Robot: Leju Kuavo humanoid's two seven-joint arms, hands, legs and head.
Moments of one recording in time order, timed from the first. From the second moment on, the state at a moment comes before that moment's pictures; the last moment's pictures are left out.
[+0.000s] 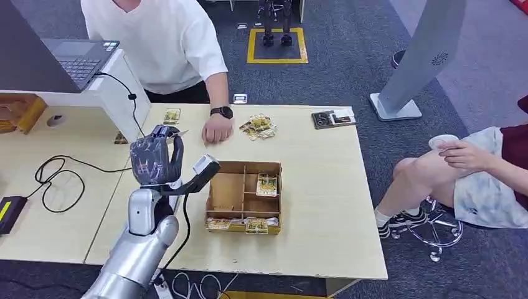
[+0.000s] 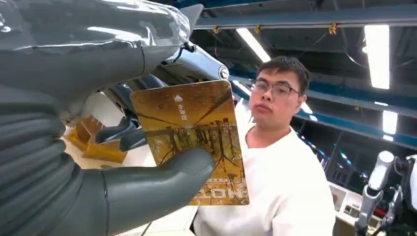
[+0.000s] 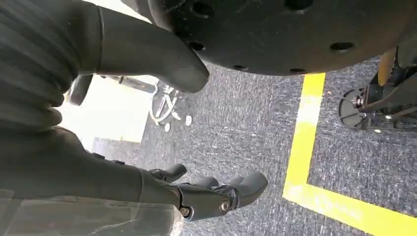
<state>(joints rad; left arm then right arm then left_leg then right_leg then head) -0.45 -0.05 -0.16 -1.12 -1.31 0.67 0.06 -0.09 0.04 1.55 -0.08 -1.46 -0.22 0.11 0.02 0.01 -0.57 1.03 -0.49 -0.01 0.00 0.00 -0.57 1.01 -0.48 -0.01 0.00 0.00</state>
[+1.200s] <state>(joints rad) -0.61 -0.04 -0.26 -0.82 -1.30 0.67 0.20 -0.09 0.03 1.55 -0.08 -1.45 -0.22 0.12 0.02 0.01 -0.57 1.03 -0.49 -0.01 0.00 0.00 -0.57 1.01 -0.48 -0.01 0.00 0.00</state>
